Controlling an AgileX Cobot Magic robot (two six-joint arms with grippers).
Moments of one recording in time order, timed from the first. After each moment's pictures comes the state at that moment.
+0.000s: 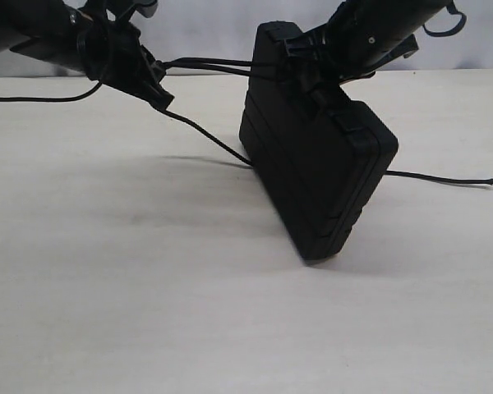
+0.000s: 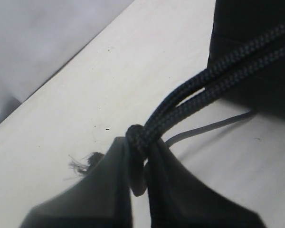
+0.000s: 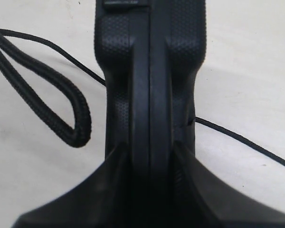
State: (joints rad) left arm -0.31 1.83 -1.28 -0.48 0.32 0.91; right arm 0.32 1.80 -1.55 0.16 0.86 -0.01
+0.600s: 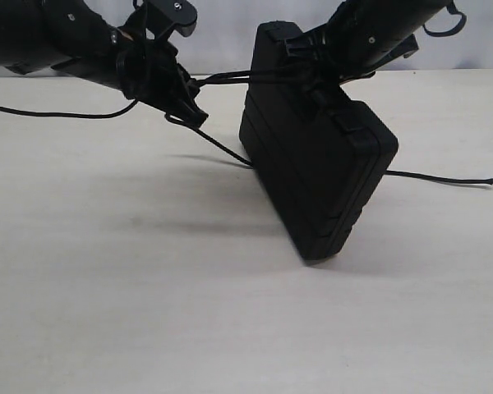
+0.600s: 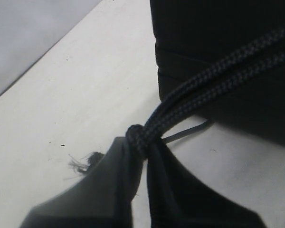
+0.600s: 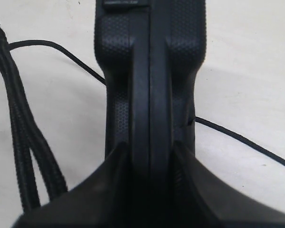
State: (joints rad) left arm -0.41 1.86 -1.28 -0.50 0.30 0.88; right arm 0.32 1.80 -1.55 0.16 0.86 -0.01
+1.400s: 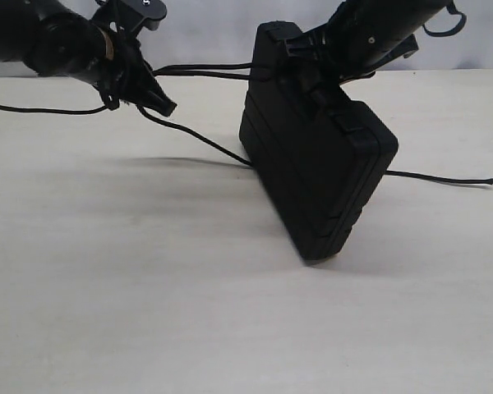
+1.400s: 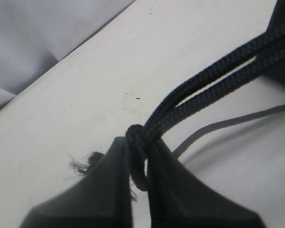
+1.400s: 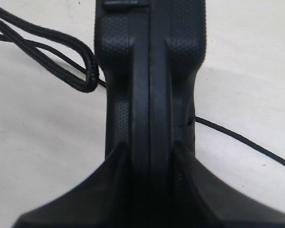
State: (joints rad) left arm -0.40 1.85 -1.28 0.39 0.34 -0.04; right arm 0.32 1.80 -1.55 0.16 0.86 -0.01
